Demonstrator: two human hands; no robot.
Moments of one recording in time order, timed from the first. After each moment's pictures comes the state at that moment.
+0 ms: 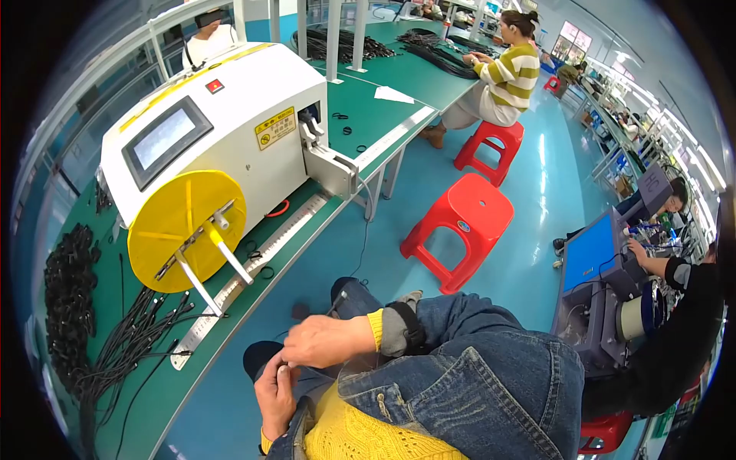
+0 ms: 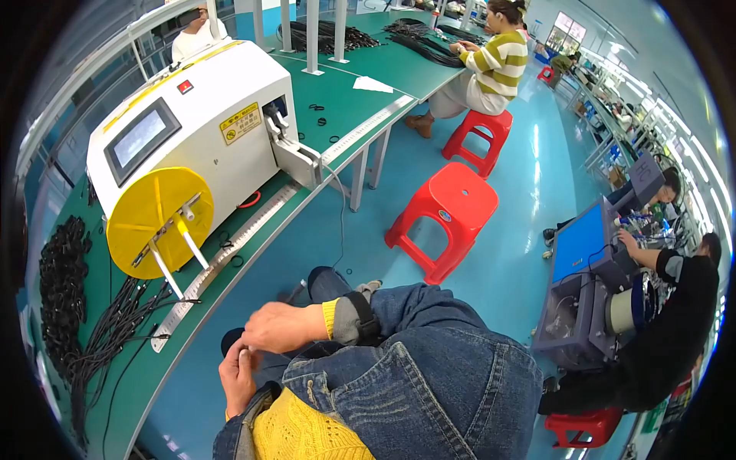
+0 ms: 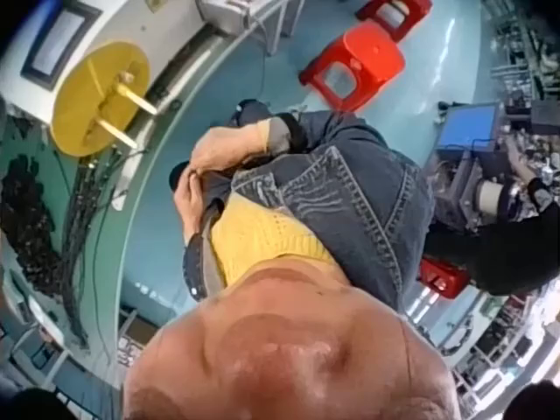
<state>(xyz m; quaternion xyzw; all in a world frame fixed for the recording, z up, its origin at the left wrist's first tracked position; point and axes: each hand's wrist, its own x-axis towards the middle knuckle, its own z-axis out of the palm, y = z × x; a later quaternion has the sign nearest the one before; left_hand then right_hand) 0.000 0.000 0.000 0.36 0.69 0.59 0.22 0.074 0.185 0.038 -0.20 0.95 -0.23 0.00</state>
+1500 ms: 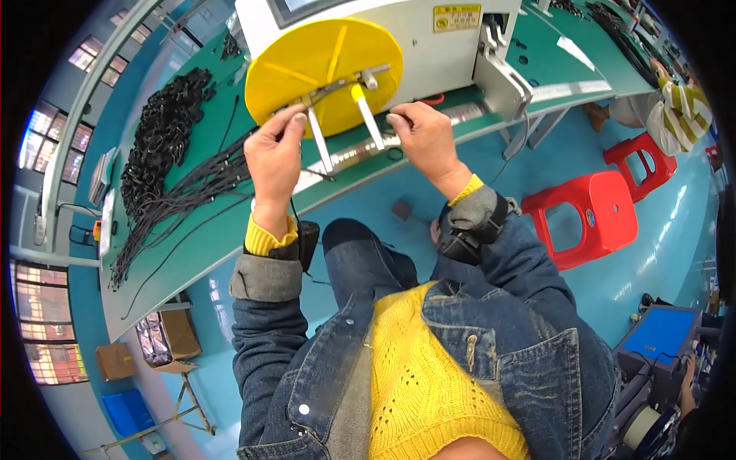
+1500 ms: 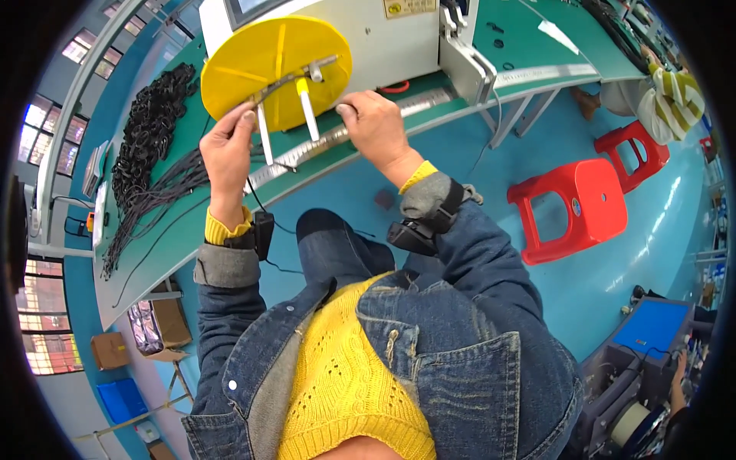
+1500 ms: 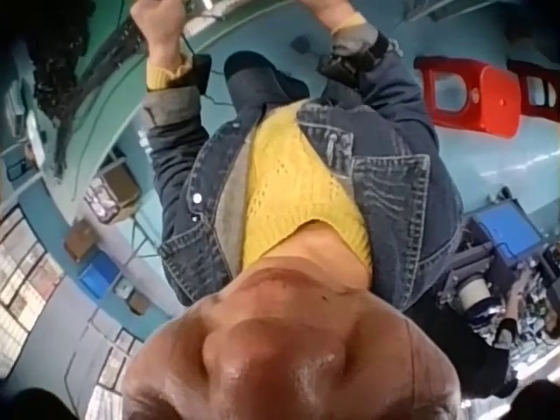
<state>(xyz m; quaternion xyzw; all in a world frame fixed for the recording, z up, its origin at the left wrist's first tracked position) -0.117 0.066 0.100 0.32 0.72 0.61 -0.07 -0.015 0.247 0.041 0.06 0.81 -0.31 -0.50</state>
